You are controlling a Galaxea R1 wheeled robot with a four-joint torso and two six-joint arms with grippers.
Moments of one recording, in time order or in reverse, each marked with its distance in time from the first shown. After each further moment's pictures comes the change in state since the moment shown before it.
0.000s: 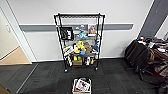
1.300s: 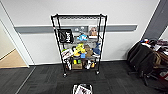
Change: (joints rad) left arm -0.013 -0.007 -0.019 -0.006 -0.001 -0.024; right arm 0.014 -0.026 -0.005 0.004 -0.031 0.009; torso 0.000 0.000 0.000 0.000
